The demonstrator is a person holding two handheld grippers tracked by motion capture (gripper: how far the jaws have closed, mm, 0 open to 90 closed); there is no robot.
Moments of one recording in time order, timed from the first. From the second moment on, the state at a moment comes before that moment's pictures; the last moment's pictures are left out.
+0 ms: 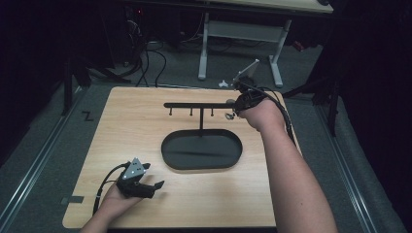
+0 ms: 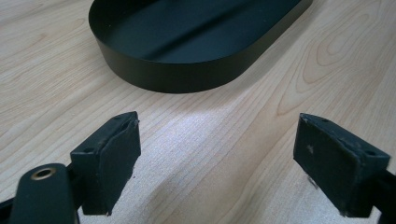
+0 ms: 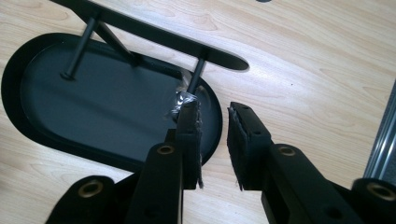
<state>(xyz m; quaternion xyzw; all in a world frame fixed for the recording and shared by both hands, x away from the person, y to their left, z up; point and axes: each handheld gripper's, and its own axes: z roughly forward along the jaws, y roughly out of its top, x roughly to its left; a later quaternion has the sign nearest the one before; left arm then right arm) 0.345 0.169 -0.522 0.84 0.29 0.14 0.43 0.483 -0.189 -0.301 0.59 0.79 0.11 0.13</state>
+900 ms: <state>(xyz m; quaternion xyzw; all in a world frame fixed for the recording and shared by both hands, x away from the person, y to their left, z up) 0.347 0.162 -0.522 0.84 0.29 0.14 0.43 0.468 -0.203 -0.309 0.60 0.79 0.10 0.12</state>
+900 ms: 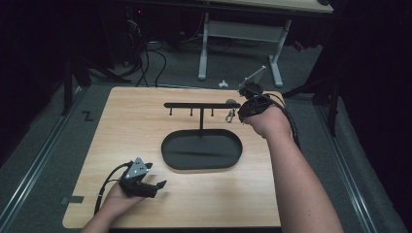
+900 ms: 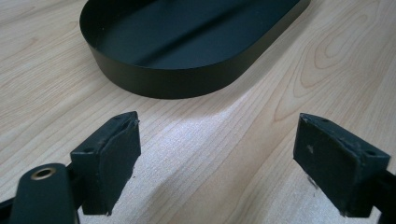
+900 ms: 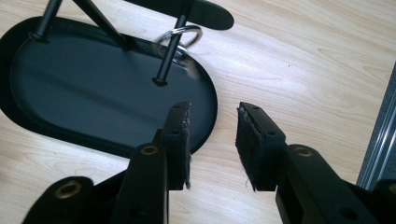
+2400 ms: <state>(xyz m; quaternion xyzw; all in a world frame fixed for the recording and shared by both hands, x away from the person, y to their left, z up) 0.342 0.172 -0.519 0.81 0.34 0.17 0.44 0.273 -0.297 -0.519 0.56 0.72 0.32 0.25</state>
